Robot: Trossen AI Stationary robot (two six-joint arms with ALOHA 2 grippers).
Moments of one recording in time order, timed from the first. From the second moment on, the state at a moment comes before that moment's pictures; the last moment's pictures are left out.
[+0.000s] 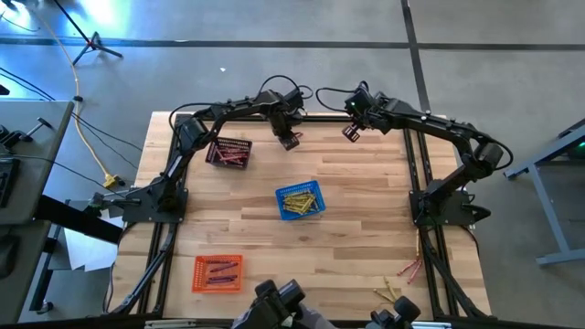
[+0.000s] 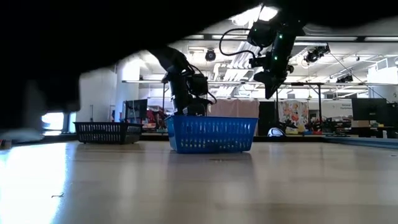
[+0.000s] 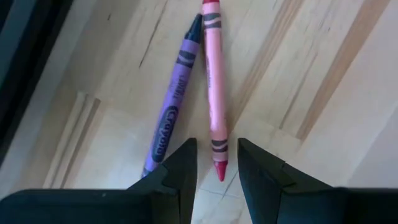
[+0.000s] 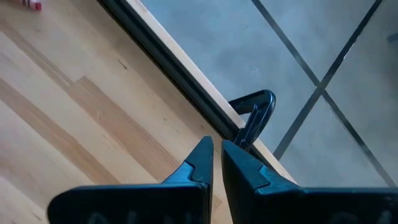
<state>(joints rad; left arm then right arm) 0.64 2.36 1.91 -0.95 0.14 0.13 -0.67 1.53 1.18 -0.68 0.42 -0.09</state>
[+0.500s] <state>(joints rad) 0.64 2.36 1.91 -0.96 0.14 0.16 -0.67 1.53 1.18 -0.67 0.41 -0.09</state>
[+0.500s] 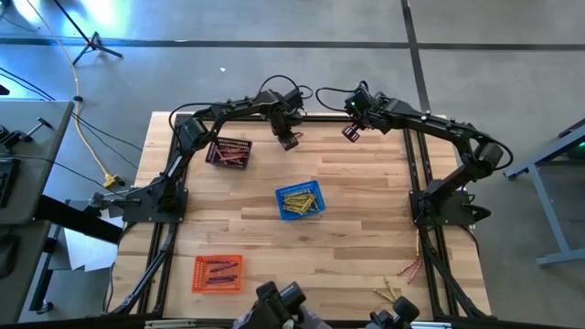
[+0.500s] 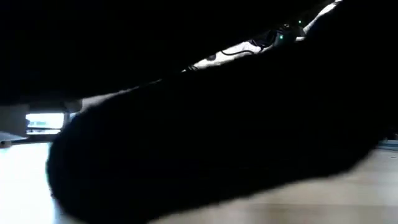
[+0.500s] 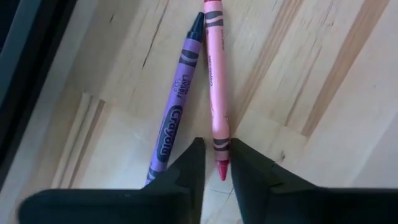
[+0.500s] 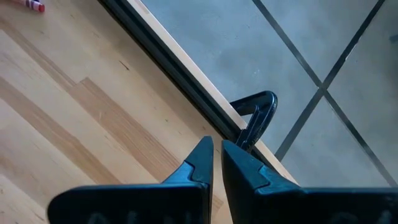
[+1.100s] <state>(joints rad) 0.60 2.36 1.93 -1.08 0.15 0.21 -0.67 1.53 1.18 -0.67 0.41 -0.09</state>
